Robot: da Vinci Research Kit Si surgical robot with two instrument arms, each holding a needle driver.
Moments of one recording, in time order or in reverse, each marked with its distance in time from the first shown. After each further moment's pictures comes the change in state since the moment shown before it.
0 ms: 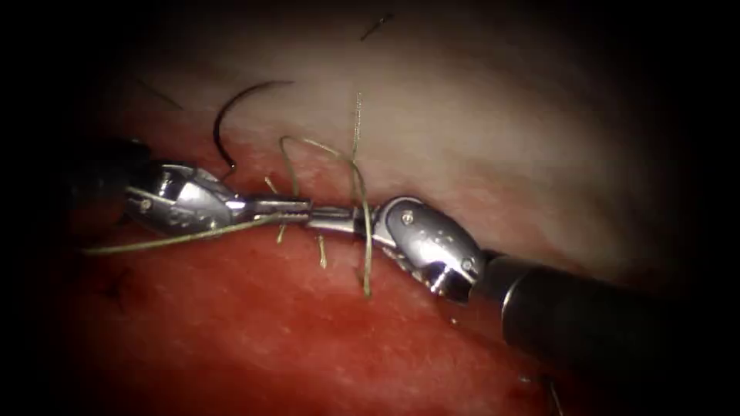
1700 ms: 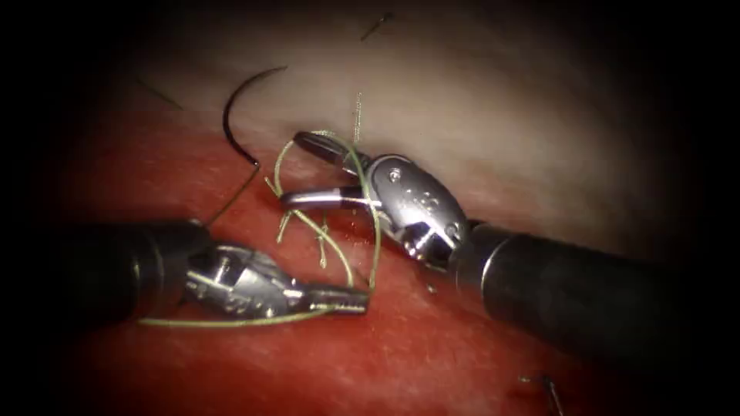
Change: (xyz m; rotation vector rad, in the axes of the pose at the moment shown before) right arm 0.002 0.002 0.002 -0.180 0.075 0.022; left arm 0.006 0.006 0.005 -0.132 0.108 -0.023
